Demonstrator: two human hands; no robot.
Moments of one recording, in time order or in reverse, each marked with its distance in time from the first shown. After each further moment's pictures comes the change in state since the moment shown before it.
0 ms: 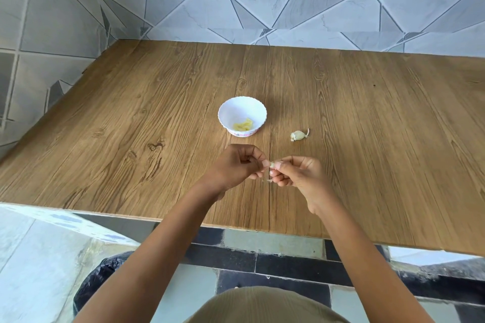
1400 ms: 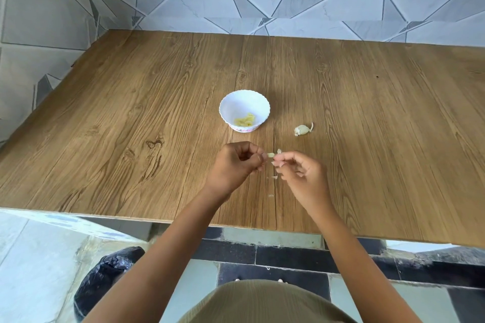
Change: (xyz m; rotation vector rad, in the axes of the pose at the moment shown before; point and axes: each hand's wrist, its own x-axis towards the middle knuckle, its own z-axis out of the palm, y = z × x) left_hand 0.004 -0.016 0.000 -0.069 0.189 0.021; right_hand 0.007 0.035 0.009 -0.336 0.183 -0.348
